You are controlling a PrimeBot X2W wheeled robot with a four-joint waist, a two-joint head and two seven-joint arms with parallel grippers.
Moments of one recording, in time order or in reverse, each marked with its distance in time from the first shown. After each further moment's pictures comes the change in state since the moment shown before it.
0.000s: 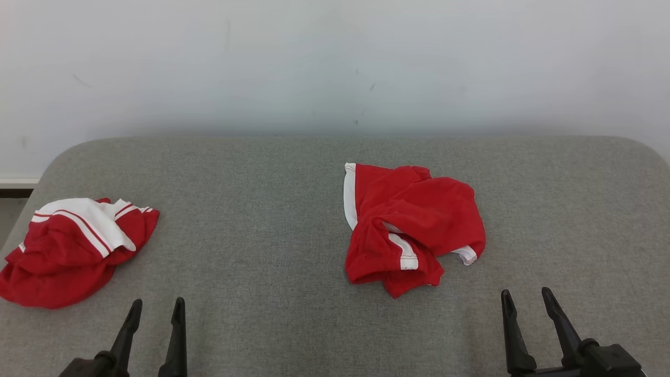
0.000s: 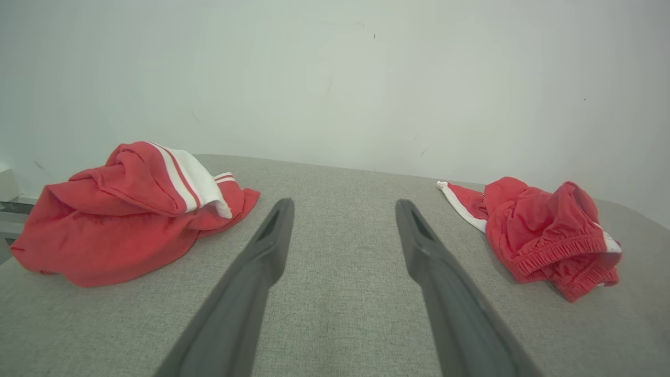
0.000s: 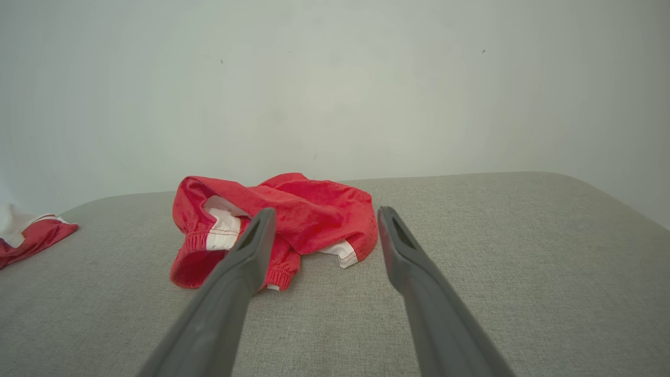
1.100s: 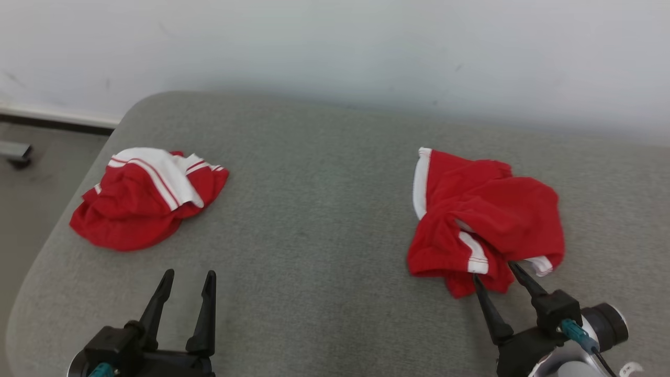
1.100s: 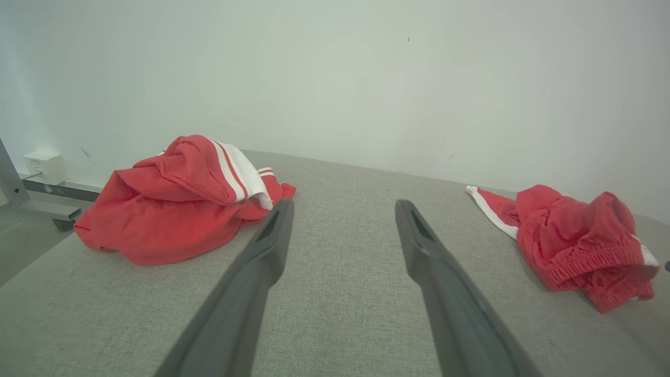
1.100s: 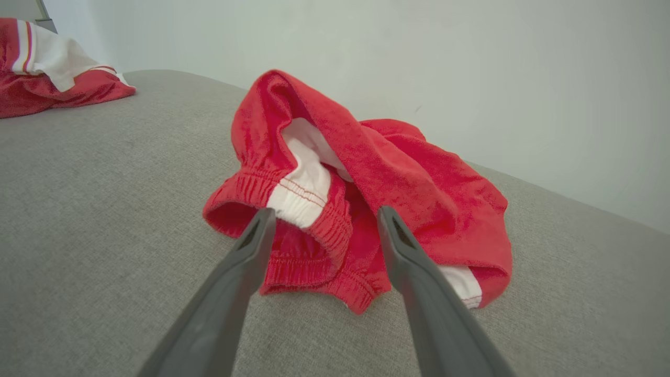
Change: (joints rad) left arm -0.091 -0.003 -0.091 0.024 -0.019 -0.001 0.000; right arm -0.287 -0.169 0.214 0.372 -0.068 0.000 0.000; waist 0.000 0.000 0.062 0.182
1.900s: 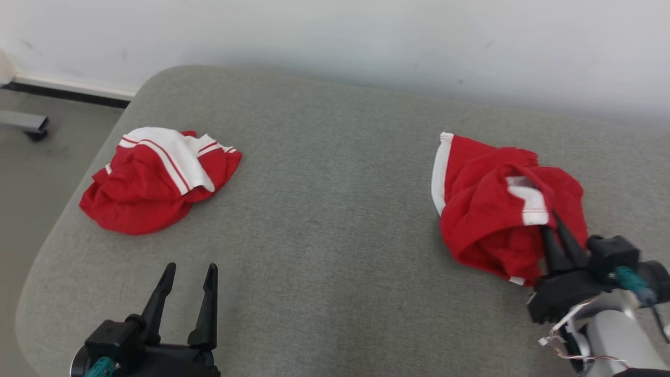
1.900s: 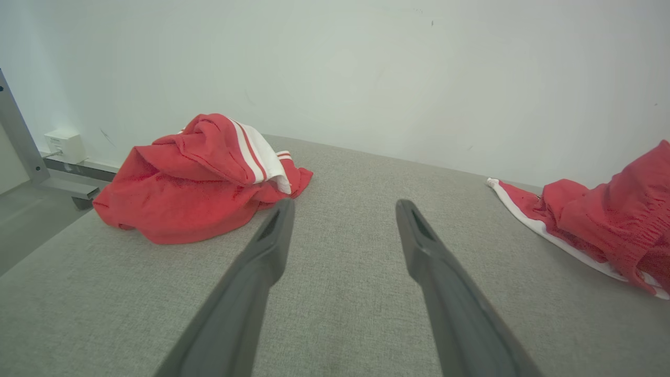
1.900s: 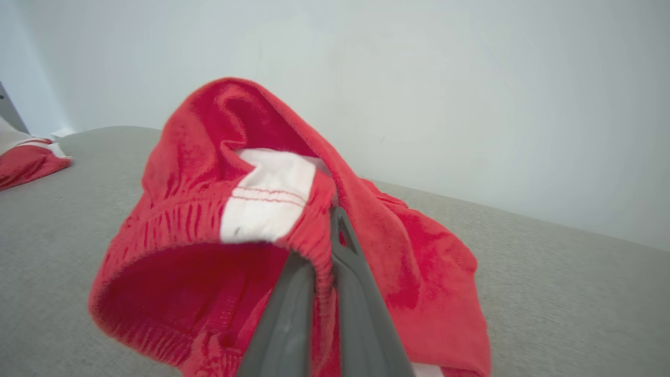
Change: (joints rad) left arm -0.031 -0.011 -0.003 0.012 -0.017 0.000 0.000; right arm -0.153 0.015 -0.149 0.062 0.022 0.000 0.000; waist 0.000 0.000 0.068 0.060
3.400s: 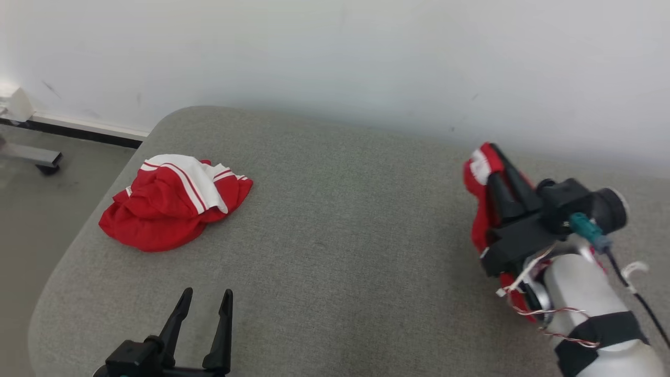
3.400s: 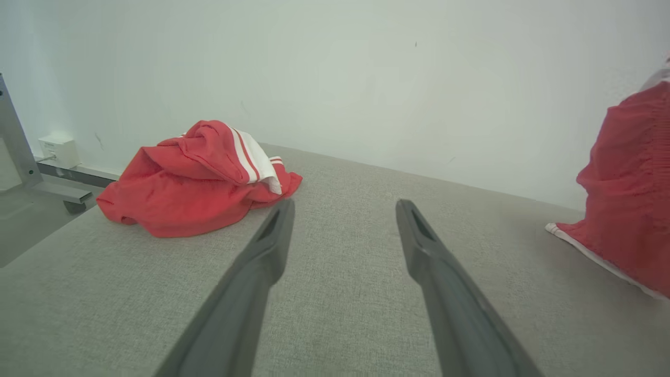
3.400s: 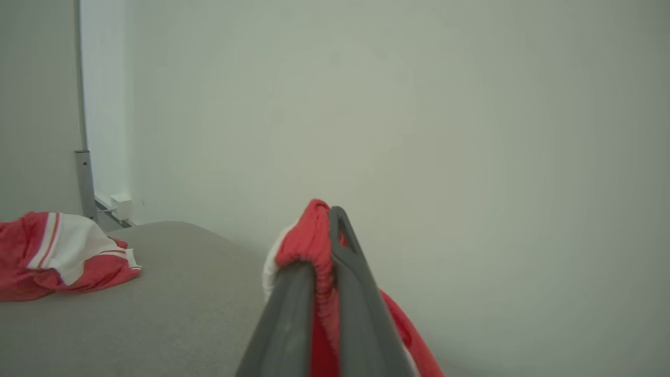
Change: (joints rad) left arm 0.061 -0.015 -0.029 0.017 0.018 0.000 0.000; right arm -0.171 -0.025 0.167 -0.077 0.038 0.000 0.013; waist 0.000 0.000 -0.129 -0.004
